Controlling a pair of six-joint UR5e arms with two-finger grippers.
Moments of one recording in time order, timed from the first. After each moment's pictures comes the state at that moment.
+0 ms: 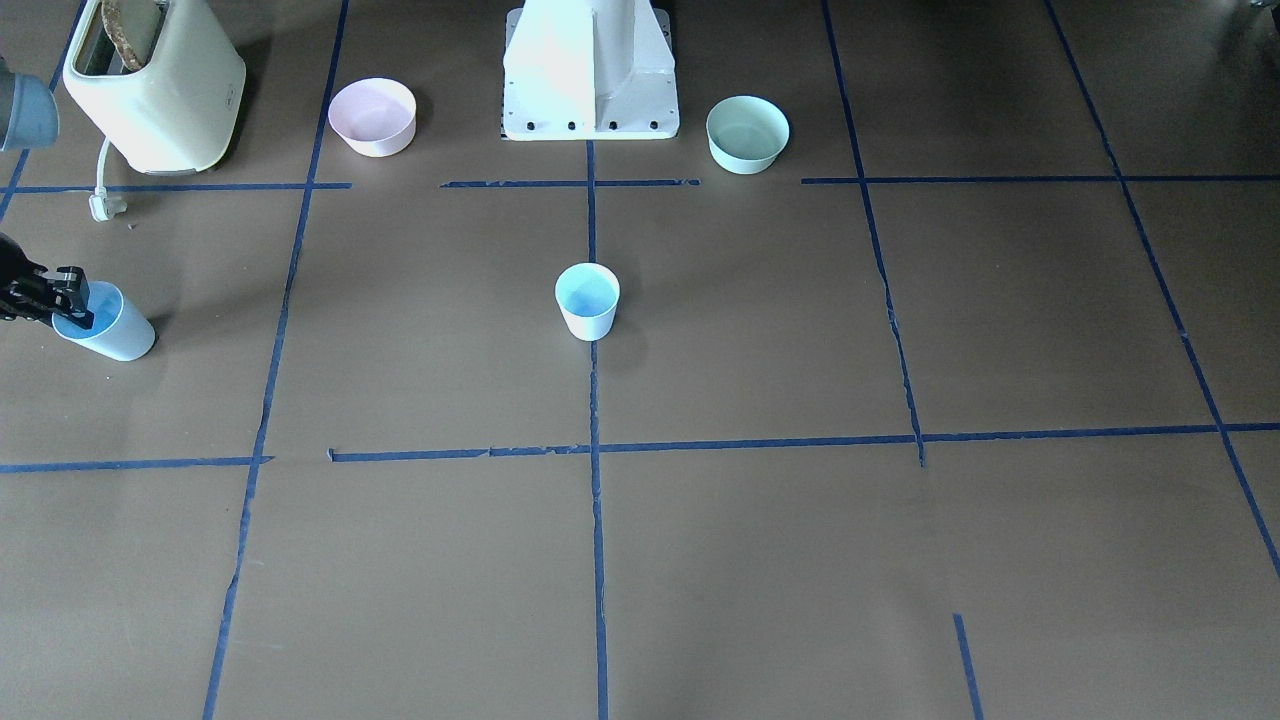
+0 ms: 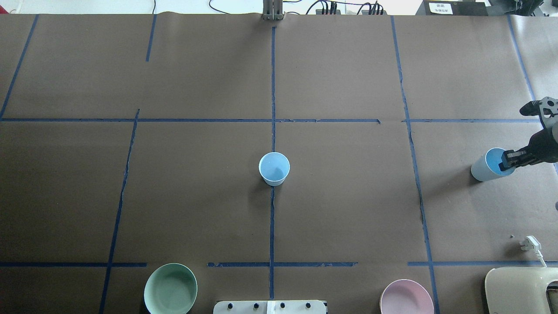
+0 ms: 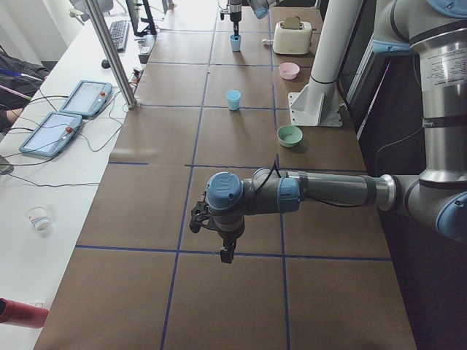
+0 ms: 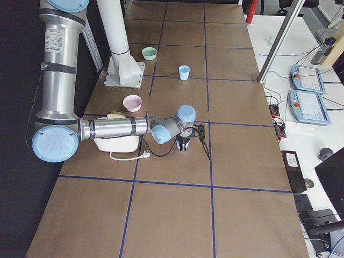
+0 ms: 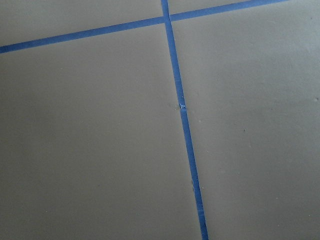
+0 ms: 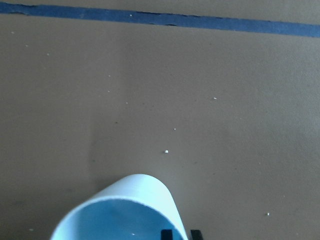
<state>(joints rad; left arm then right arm) -1.60 -1.38 -1.81 -1.44 -2.36 0.26 1.04 -1.68 1.70 -1.11 2.25 0.62</state>
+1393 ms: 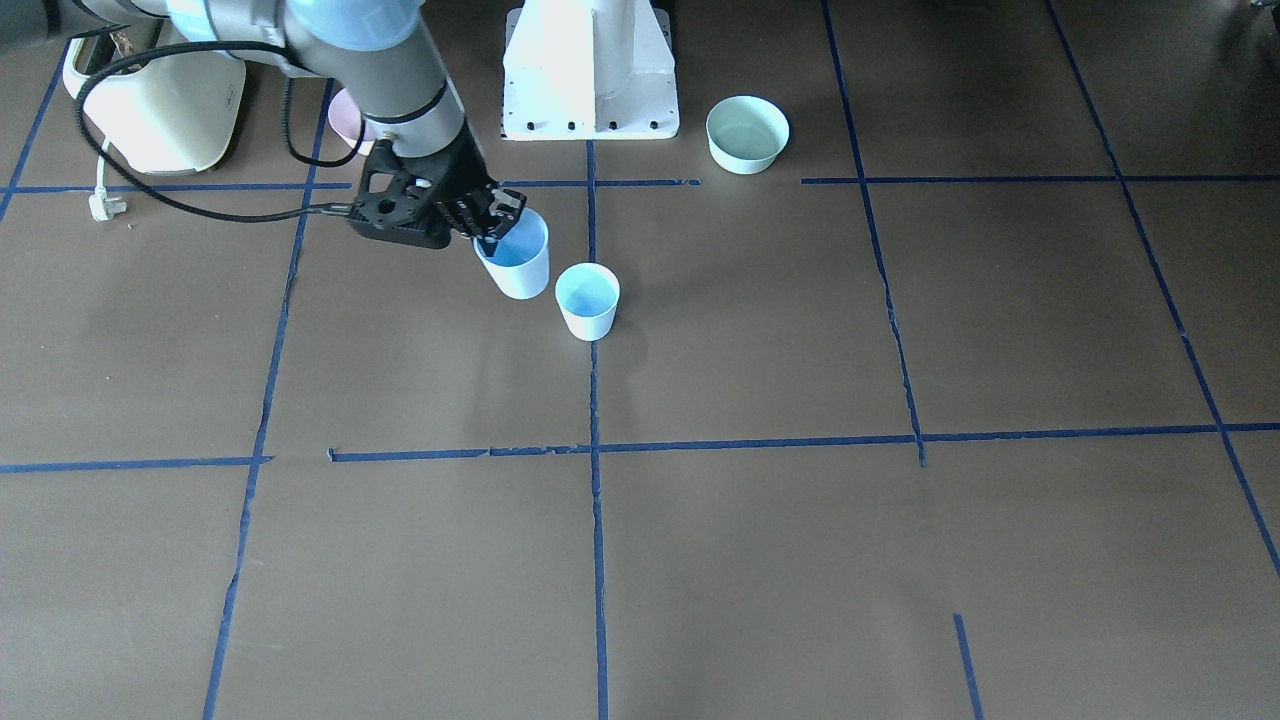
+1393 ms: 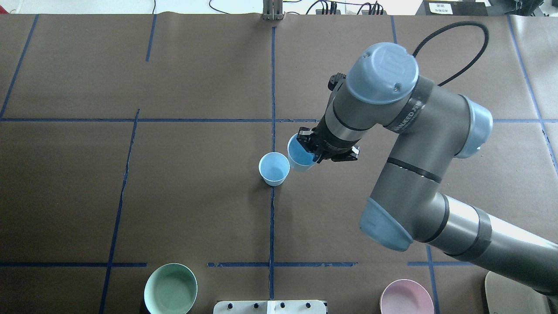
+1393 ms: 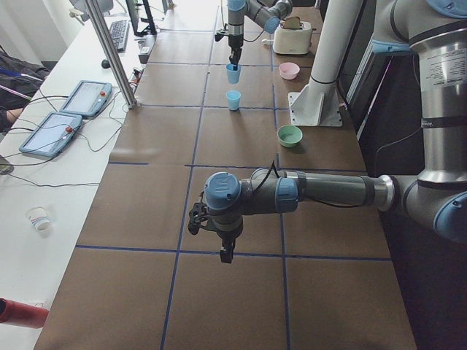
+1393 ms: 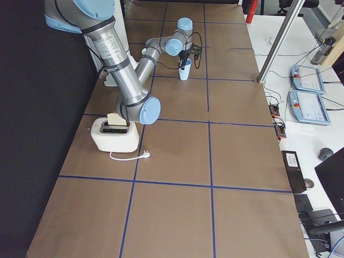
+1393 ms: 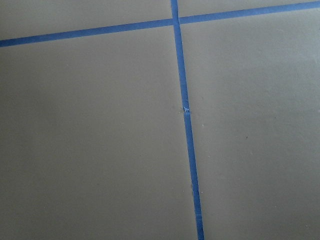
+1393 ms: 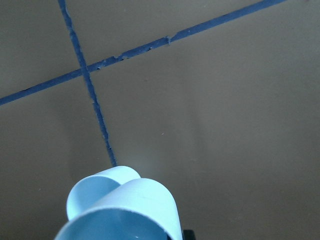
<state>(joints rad) -1.60 -1.39 -1.80 -1.44 -2.36 0.20 0.58 -0.91 1.86 -1.69 1.99 1.52</state>
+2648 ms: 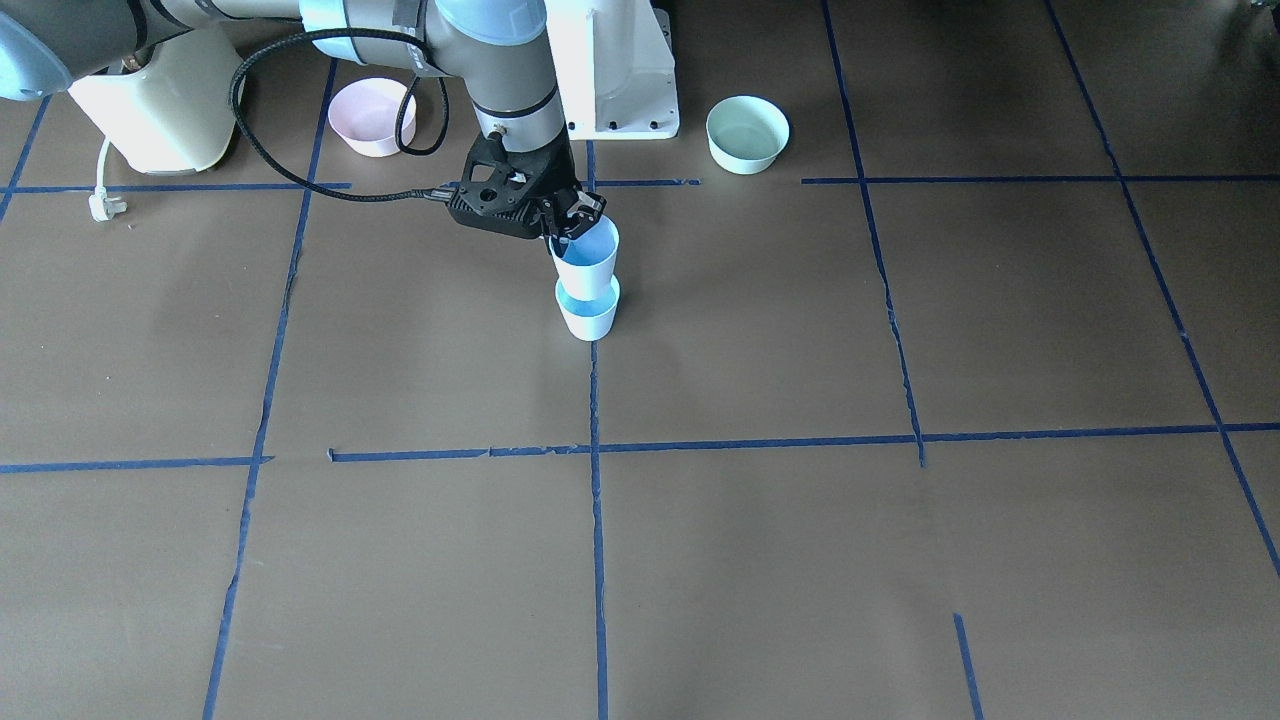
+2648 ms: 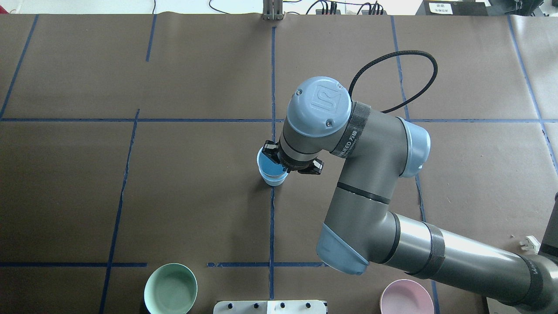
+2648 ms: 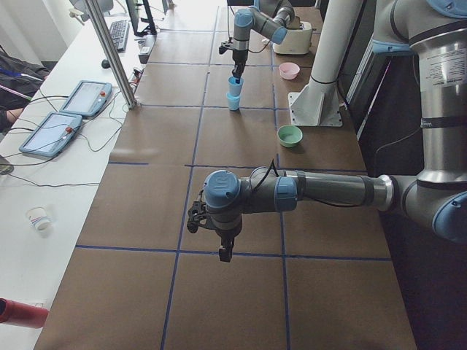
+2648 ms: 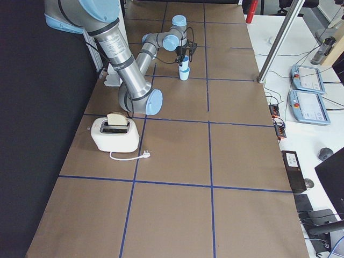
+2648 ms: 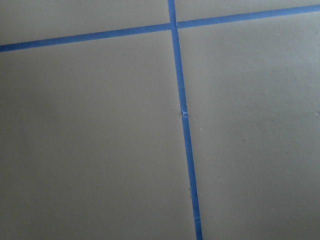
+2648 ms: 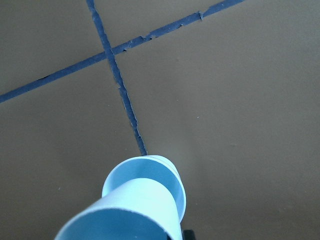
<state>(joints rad) -1.60 -1.39 -1.81 -1.44 -2.36 0.20 0.50 -0.84 1.79 -1.69 1.88 1.60</state>
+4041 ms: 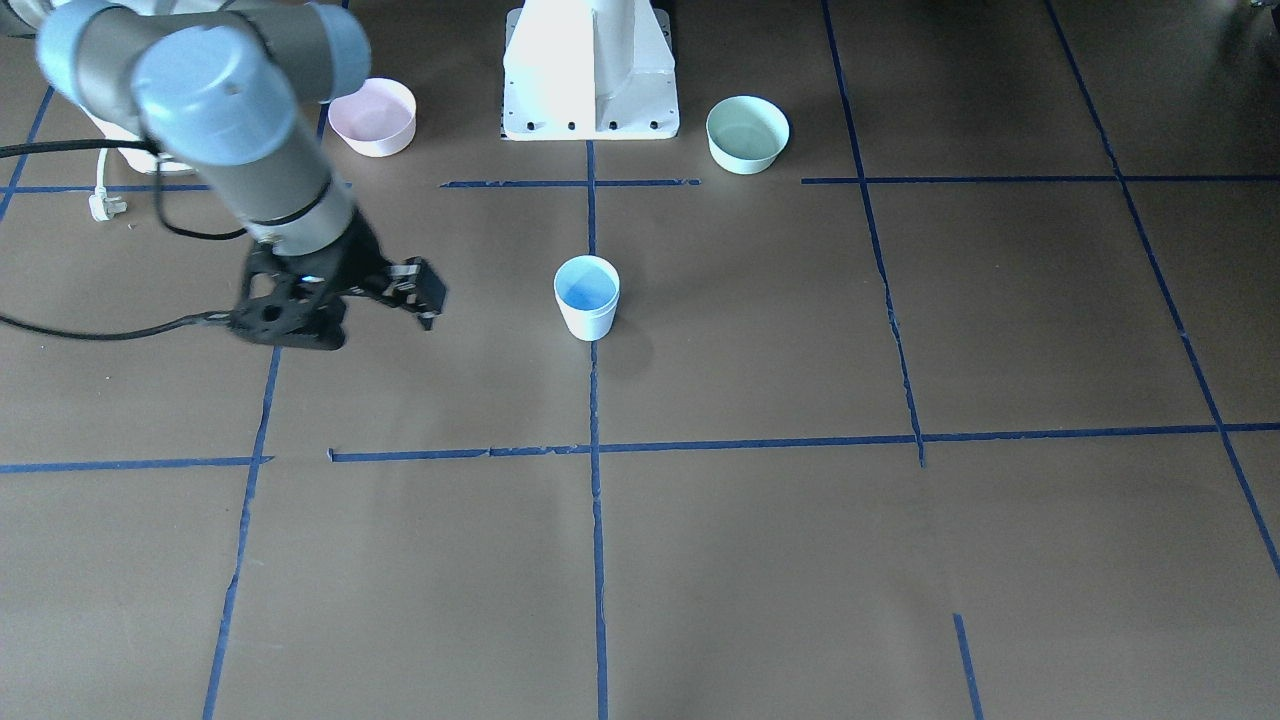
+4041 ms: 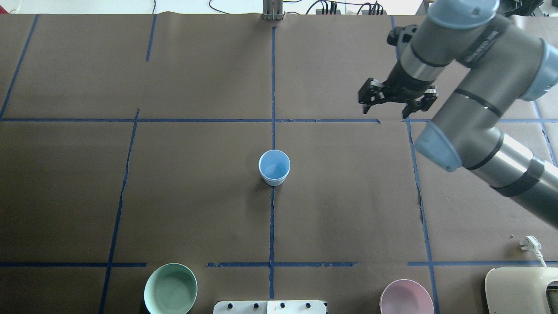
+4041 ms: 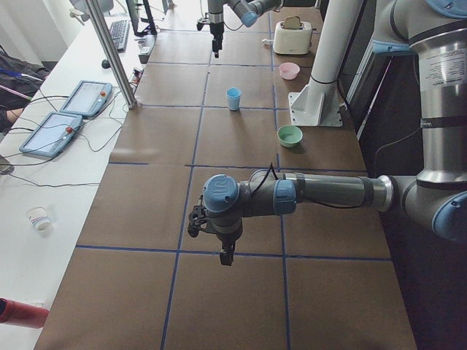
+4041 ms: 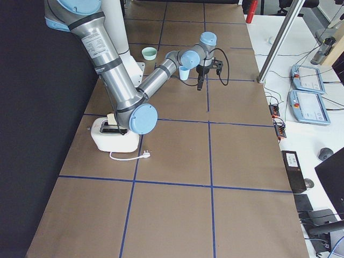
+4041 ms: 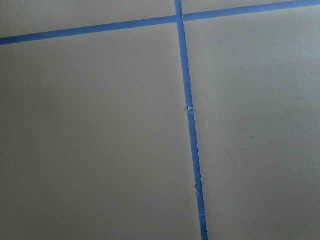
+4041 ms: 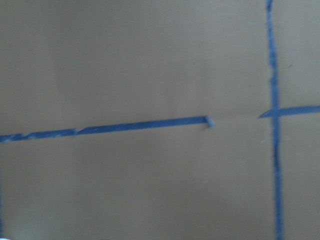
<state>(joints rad) -1.59 -1.39 -1.78 -1.44 -2.35 0.21 0.94 -1.11 1.79 -1.69 2.21 0.88</state>
